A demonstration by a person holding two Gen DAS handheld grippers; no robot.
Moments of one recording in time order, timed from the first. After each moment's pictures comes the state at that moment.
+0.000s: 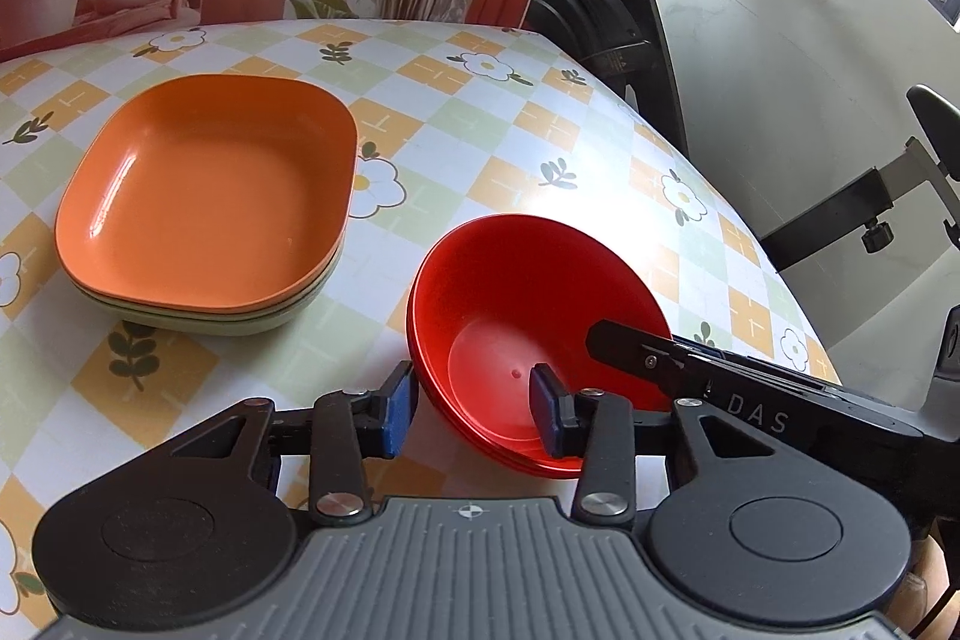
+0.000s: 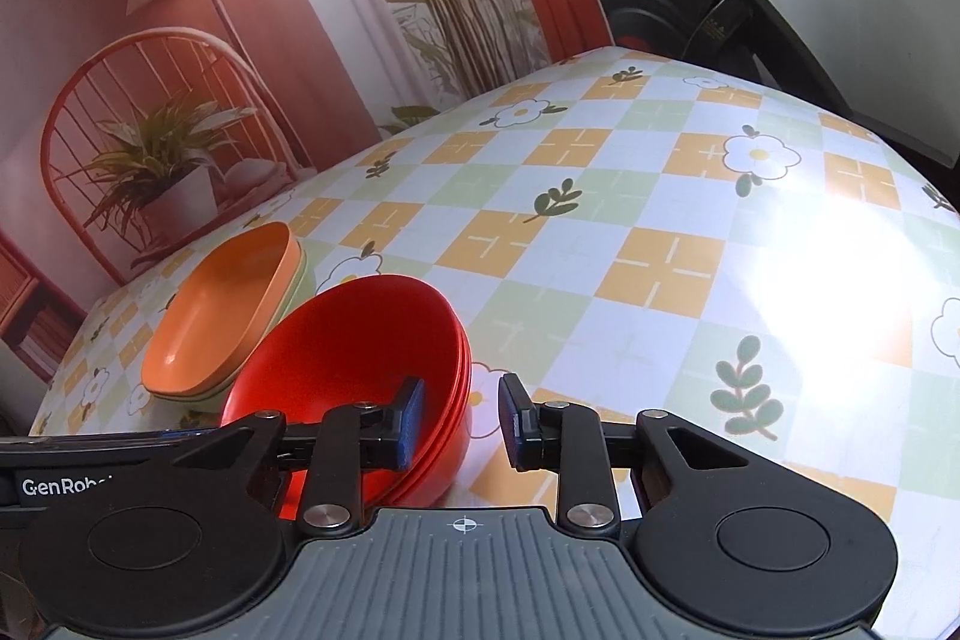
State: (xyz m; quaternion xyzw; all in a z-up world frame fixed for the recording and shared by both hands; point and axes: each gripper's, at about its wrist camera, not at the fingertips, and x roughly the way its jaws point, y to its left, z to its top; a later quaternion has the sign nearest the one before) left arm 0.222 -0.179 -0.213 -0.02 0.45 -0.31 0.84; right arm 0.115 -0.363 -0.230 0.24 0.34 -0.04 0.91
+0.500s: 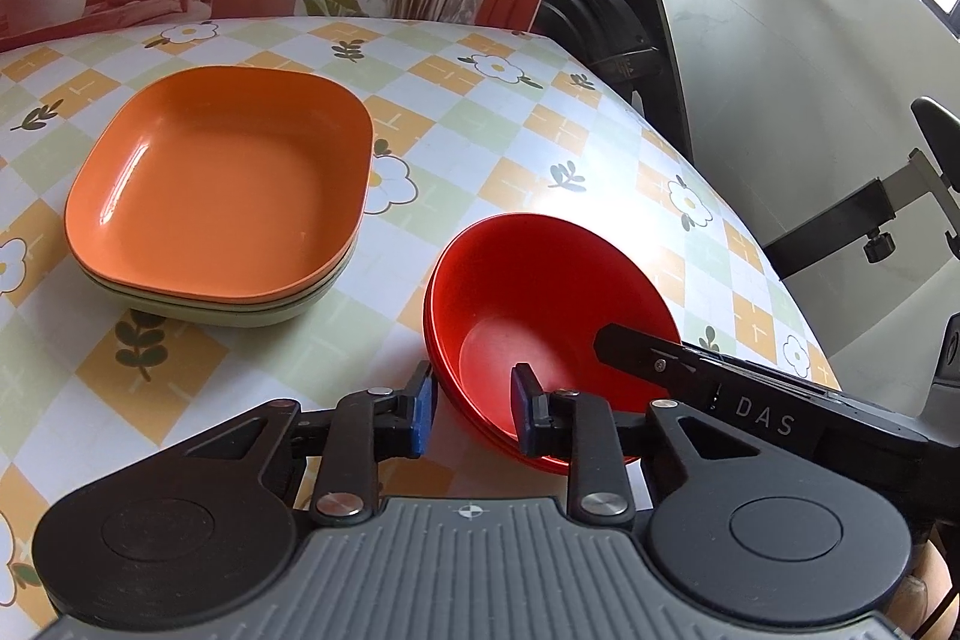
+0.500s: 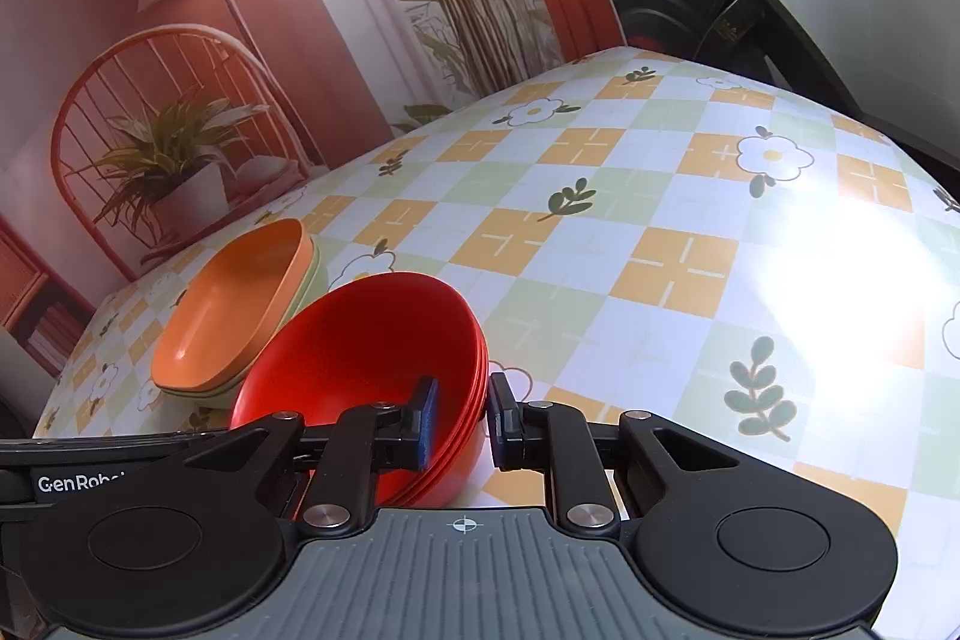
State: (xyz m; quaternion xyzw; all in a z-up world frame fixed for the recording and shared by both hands) left arm 0.222 -0.174 -0.215 -0.03 0.45 -0.30 0.84; right arm 0.117 -0.360 -0.229 0.24 0.34 -0.03 0.91
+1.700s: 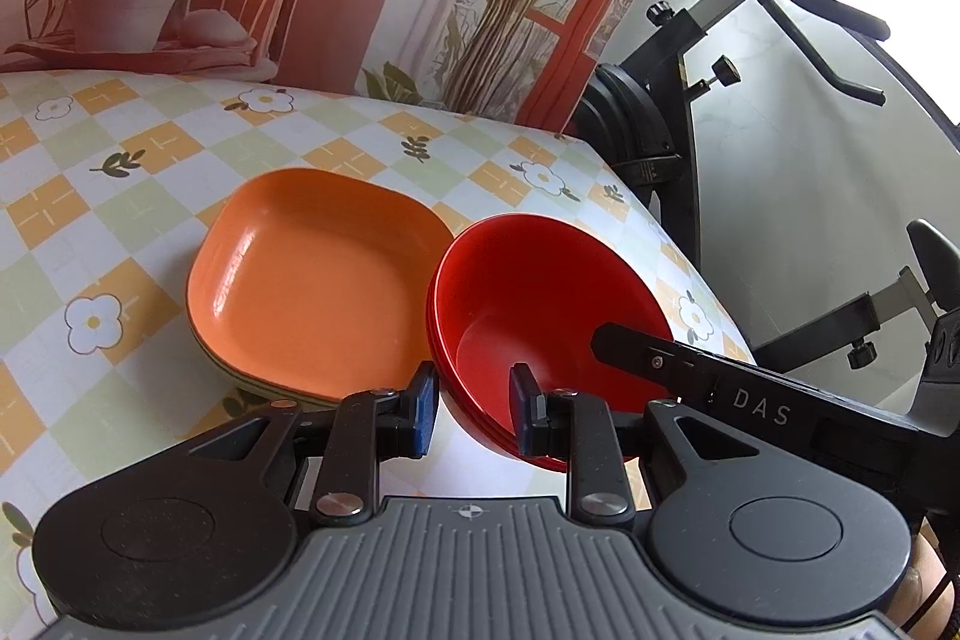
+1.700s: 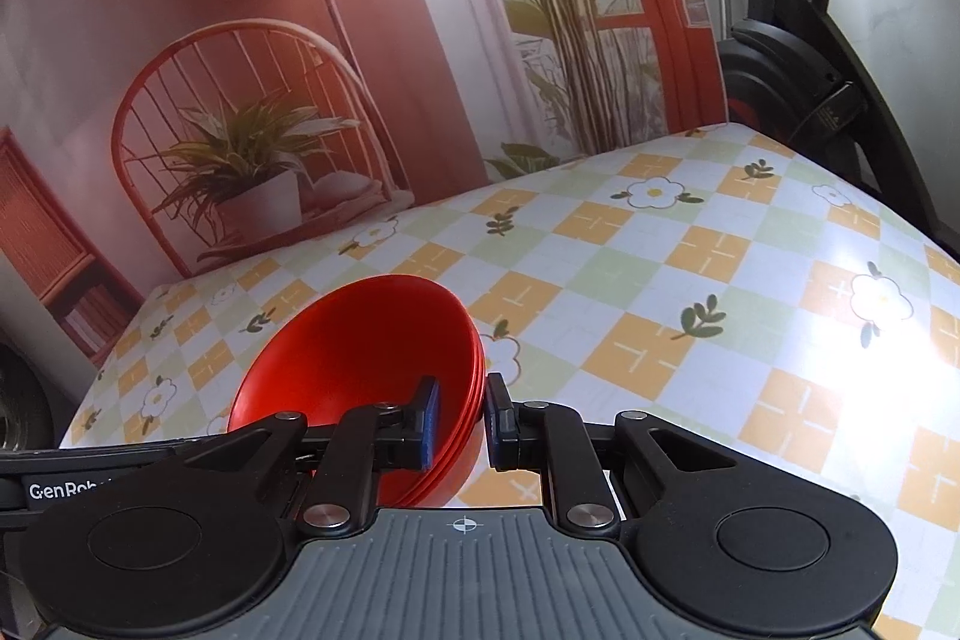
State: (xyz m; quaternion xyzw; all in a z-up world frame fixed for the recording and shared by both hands) left arm 0.239 -0.121 -0.173 -0.10 0.41 -0.27 0.87; right arm 0.177 -0.321 -0.163 0.19 0.33 0.03 0.92
